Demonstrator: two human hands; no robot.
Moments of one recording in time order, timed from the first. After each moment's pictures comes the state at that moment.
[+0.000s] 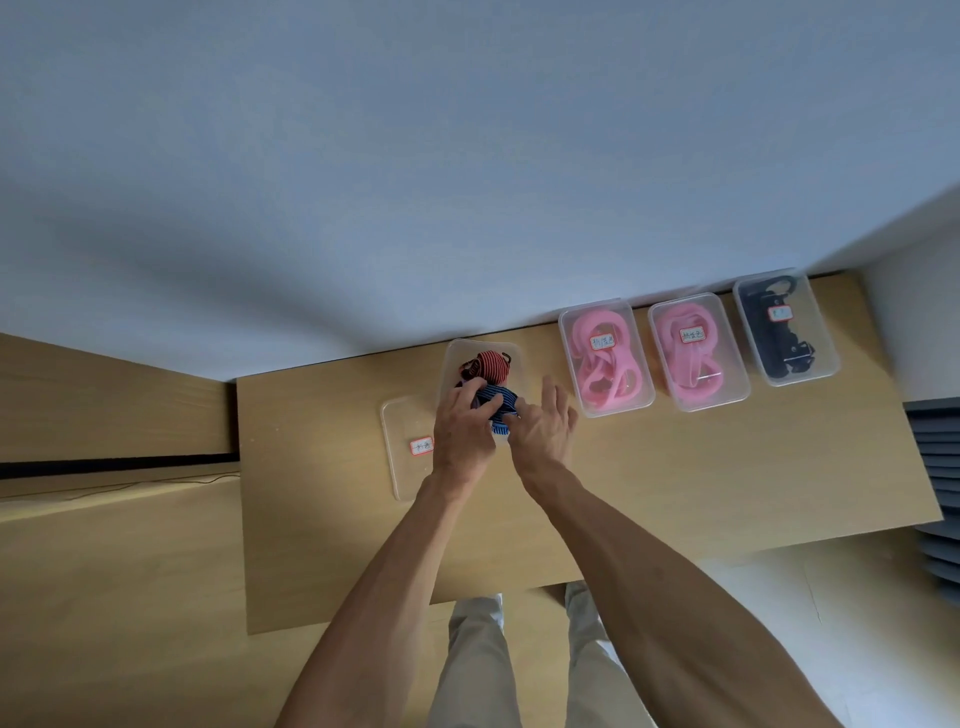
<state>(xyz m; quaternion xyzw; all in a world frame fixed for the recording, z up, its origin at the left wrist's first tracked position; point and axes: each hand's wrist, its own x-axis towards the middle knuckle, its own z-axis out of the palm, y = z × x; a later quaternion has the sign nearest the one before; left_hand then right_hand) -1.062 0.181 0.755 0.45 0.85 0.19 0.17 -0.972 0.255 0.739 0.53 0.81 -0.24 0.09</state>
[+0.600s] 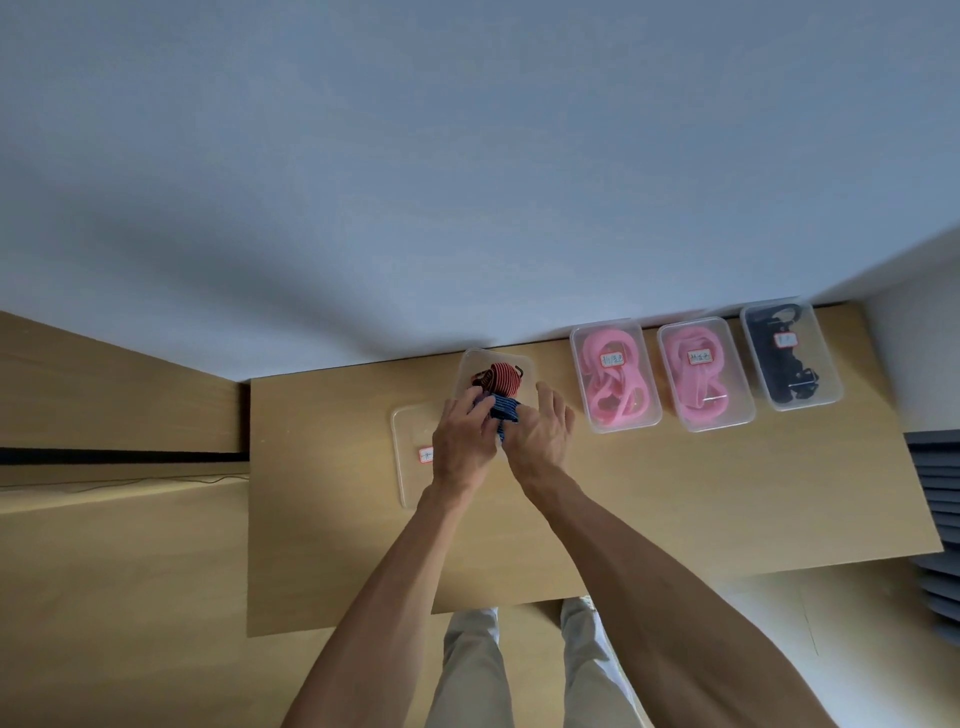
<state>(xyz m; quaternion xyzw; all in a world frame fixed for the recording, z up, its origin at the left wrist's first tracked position) -1.069 0.175 0.761 0.37 0.88 0.26 0.18 -0.990 0.249 0.758 0.49 0.84 -0.20 0.02</state>
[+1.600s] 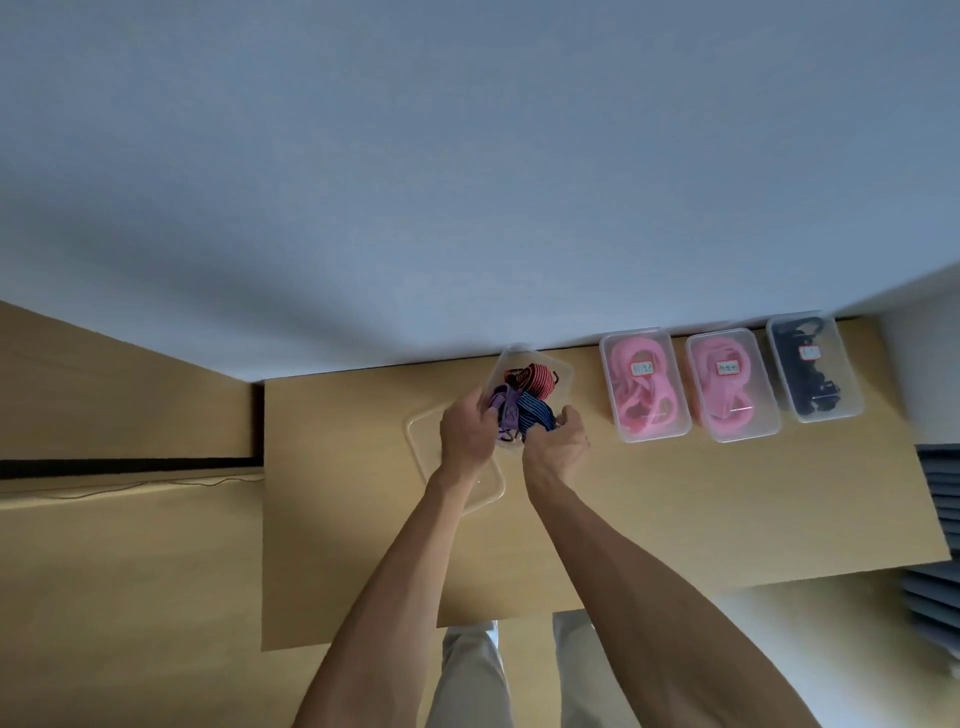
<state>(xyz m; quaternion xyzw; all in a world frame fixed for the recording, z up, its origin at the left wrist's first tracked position) -1.122 0.168 0.755 0.22 0.84 0.38 0.33 -1.033 0.224 0.766 0.73 0.53 -0.41 -0.13</state>
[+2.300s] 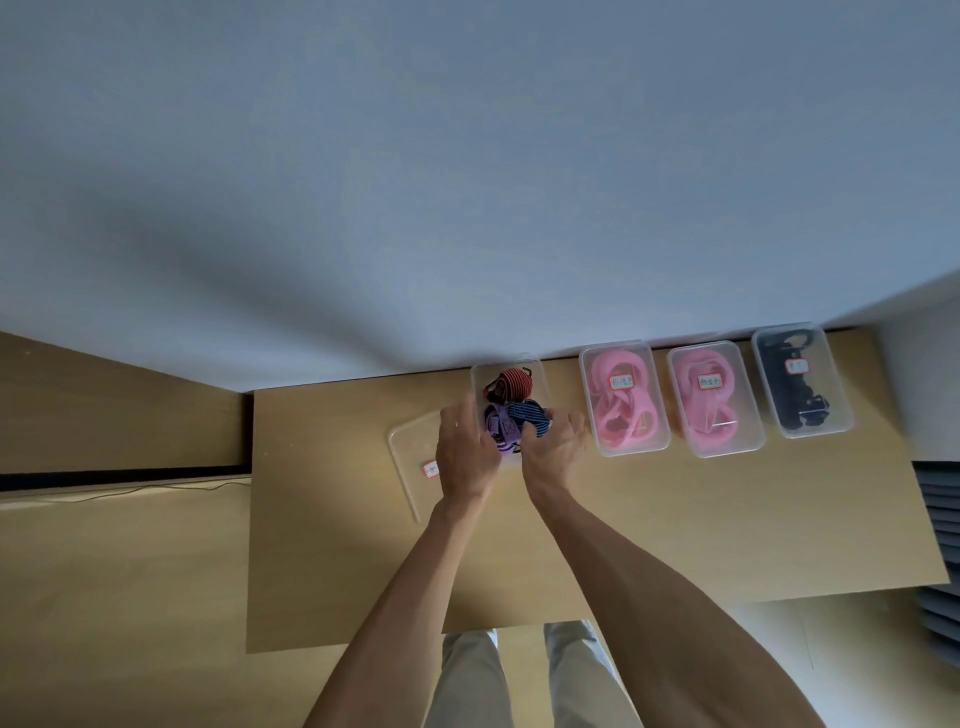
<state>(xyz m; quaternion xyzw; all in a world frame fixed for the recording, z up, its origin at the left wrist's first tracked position) -1.076 0.188 0.761 0.21 0.90 0.32 0.21 -1.007 0.259 0.765 0.64 0.67 -0.36 -0.10</state>
